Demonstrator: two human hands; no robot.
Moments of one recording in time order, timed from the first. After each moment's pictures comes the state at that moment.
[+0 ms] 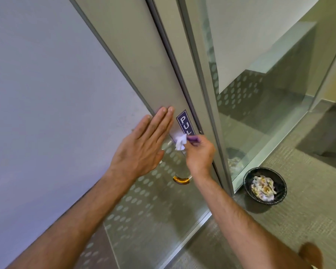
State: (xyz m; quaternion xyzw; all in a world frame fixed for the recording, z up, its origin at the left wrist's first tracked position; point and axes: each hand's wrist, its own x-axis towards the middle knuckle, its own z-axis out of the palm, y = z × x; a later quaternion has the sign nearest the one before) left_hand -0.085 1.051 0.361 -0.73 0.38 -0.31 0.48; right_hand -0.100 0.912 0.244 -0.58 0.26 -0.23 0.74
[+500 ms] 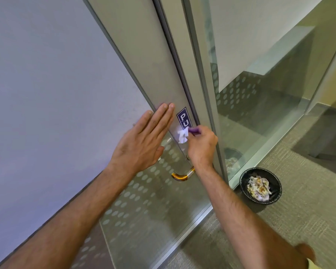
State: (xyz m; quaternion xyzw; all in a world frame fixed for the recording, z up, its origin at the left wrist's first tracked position) left_hand -0.084 1.052 0.359 -0.74 0.38 -0.30 0.46; right_hand -0.096 0.901 0.258 -0.67 0.25 -0.23 0.66
